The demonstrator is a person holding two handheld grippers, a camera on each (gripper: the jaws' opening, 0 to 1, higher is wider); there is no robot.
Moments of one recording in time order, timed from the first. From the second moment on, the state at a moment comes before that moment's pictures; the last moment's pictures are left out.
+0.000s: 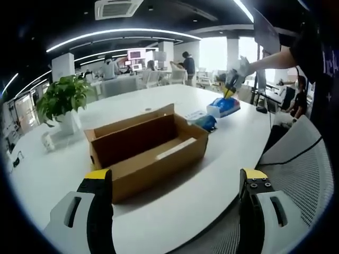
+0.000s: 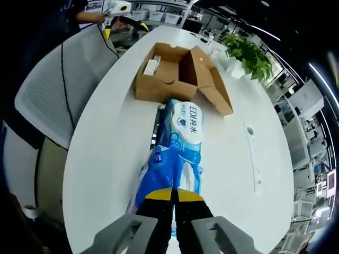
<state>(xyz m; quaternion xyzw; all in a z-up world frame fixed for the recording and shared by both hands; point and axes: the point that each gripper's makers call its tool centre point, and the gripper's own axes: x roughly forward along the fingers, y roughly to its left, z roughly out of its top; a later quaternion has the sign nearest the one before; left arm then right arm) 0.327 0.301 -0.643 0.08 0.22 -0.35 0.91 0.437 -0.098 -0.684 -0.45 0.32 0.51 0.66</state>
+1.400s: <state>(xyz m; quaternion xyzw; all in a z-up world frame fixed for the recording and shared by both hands) 0.322 0.296 -0.646 0.09 0.22 -0.36 0.90 0.436 -0.124 -0.714 -0.35 0.36 0.40 0.77</state>
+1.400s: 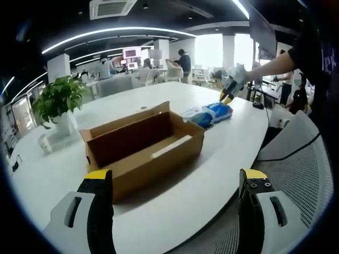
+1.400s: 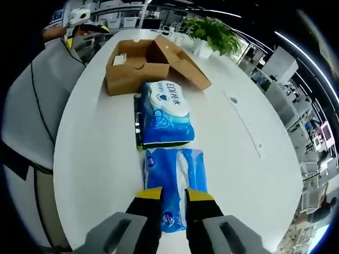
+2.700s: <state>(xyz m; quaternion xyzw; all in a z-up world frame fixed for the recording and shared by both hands) 0.319 0.292 -0.646 0.09 0.22 -0.38 0.89 0.431 -0.158 -0.754 -0.18 0.44 0.22 0.85</state>
